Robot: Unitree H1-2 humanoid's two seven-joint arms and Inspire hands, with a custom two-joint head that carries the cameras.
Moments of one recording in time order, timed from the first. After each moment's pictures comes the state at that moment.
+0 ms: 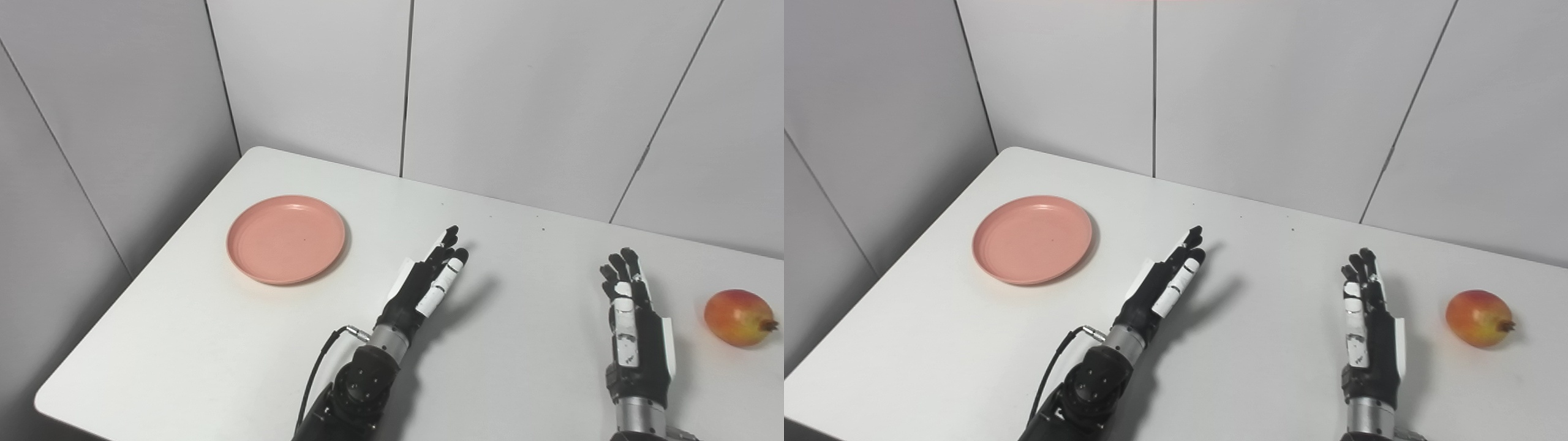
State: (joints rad) left arm -0.25 -0.06 -0.14 0.14 0.18 0.06 0.03; right arm -0.26 0.04 0.03 0.24 0.02 -0.23 -0.05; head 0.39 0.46
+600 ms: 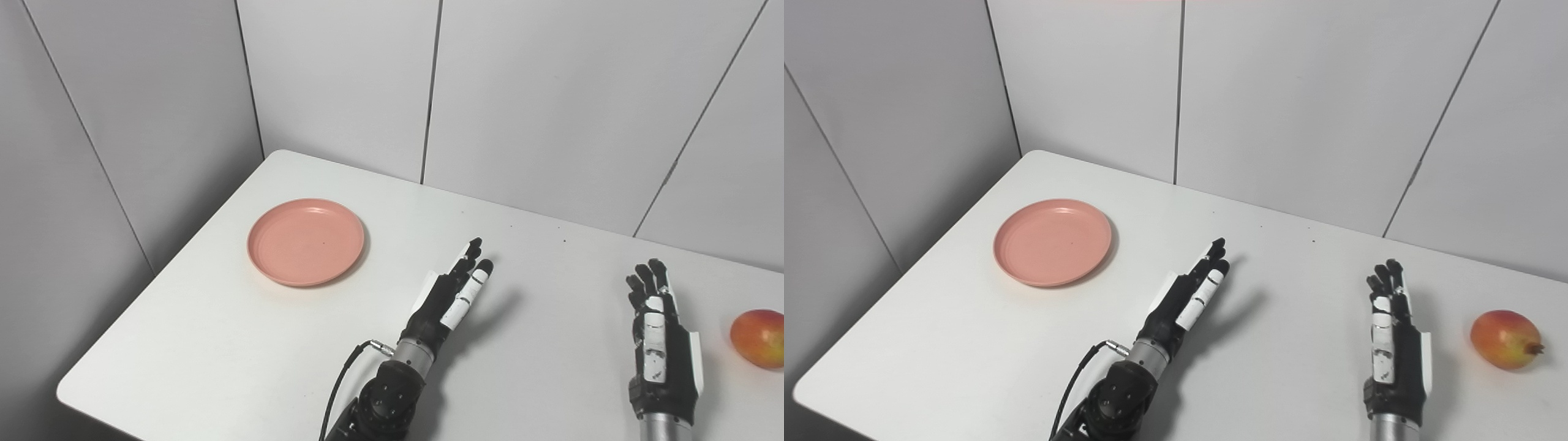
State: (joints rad) left arm -0.23 -0.09 -0.14 0.12 0.19 0.05 0.07; right arm -0.27 0.03 0.03 0.24 0.05 -0.25 -0.02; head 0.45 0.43
